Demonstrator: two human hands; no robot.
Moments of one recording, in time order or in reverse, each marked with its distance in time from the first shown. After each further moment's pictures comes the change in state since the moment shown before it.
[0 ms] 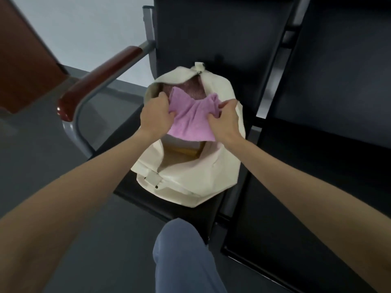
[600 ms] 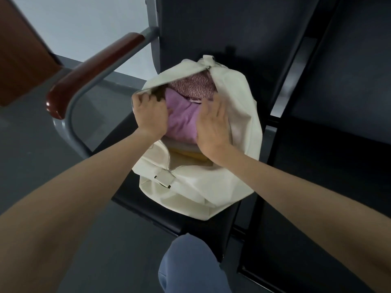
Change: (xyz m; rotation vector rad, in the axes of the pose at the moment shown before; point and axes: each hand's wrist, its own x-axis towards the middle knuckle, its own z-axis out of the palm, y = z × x) left_hand 0.039 -0.067 0.054 0.523 0.028 0.022; right_hand 0.023 0.025 0.082 -0.980 0.033 -0.371
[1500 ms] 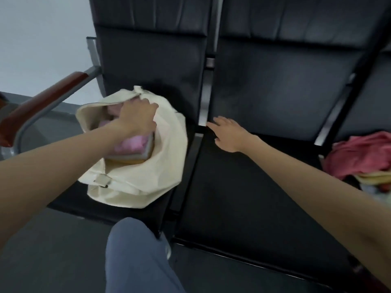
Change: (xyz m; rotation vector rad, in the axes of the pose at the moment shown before) left_hand -0.039 0.116 -0.174 -0.052 -0.118 0.464; right_hand -0.092 0.219 -0.148 -0.198 -0.418 -0.131
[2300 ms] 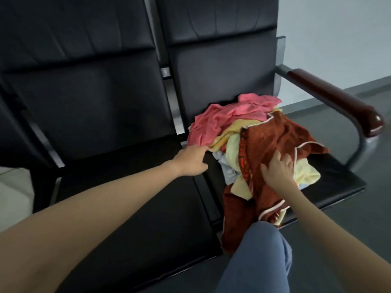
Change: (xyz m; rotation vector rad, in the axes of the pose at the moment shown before) left_hand 0.010 0.552 -0.062 -0.524 -0.333 0.771; right_hand -0.430 0.293 0.170 0.499 0.319 1.380
